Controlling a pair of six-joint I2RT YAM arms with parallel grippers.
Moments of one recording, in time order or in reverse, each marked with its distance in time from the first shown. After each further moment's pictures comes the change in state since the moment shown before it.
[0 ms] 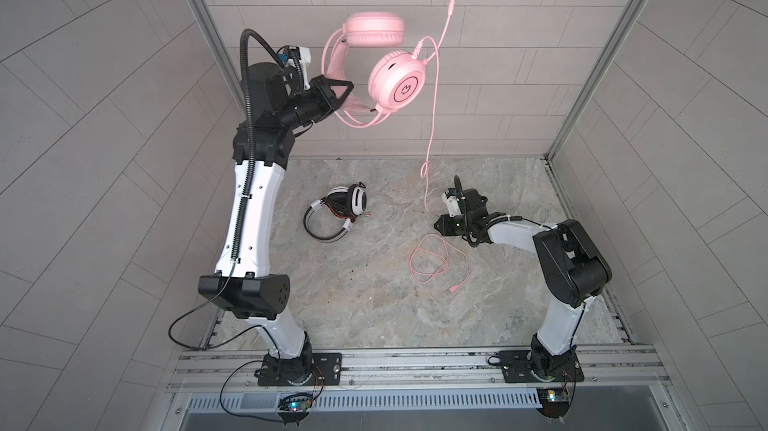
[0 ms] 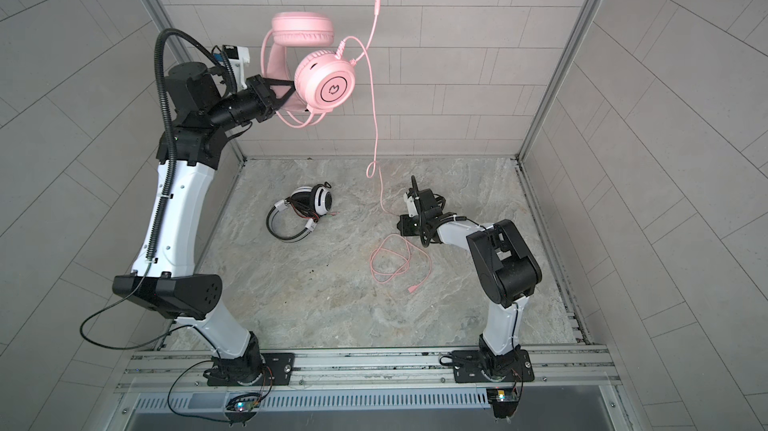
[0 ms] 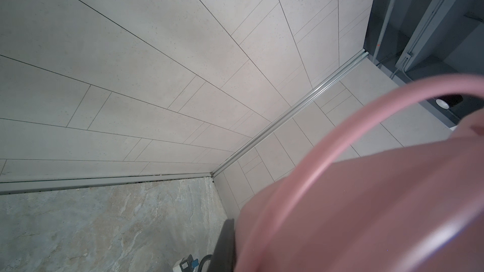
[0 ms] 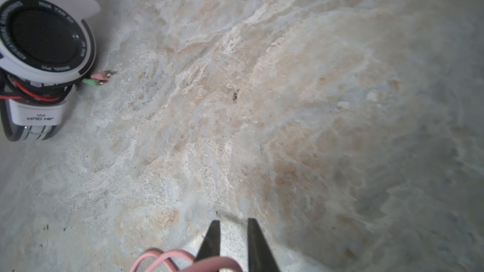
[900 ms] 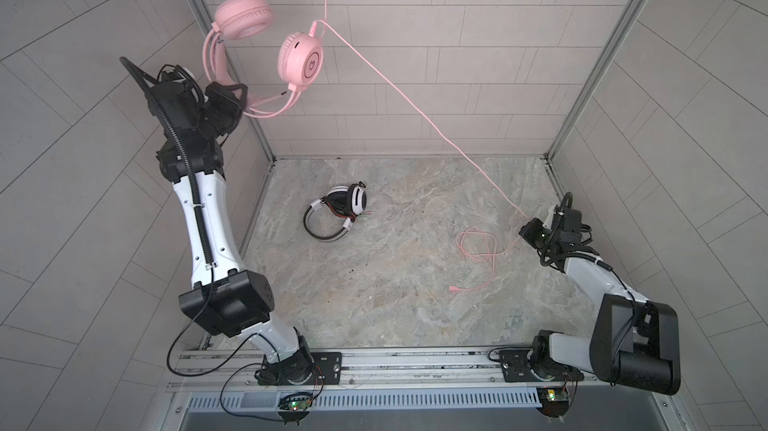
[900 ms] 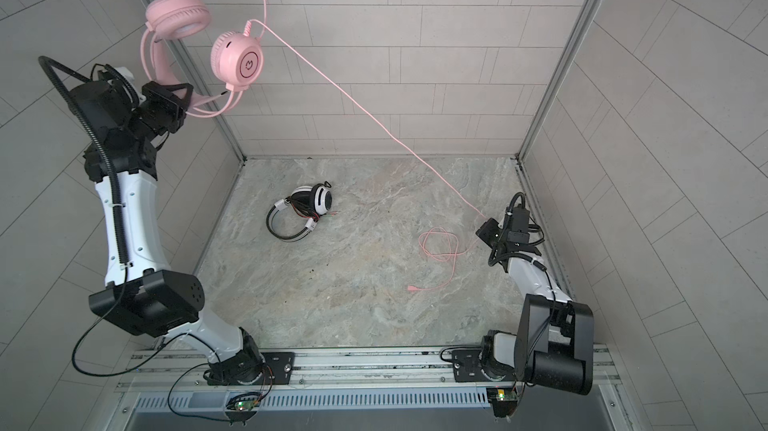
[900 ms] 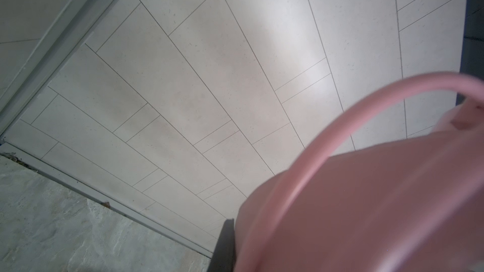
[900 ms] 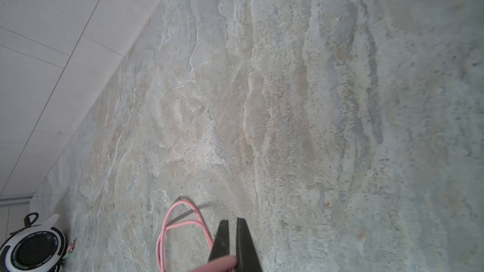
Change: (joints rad) left arm 0.488 -0.063 -0.192 0.171 -0.093 -0.184; right arm -0.624 -0.579 -0.413 -0.055 0.034 0.244
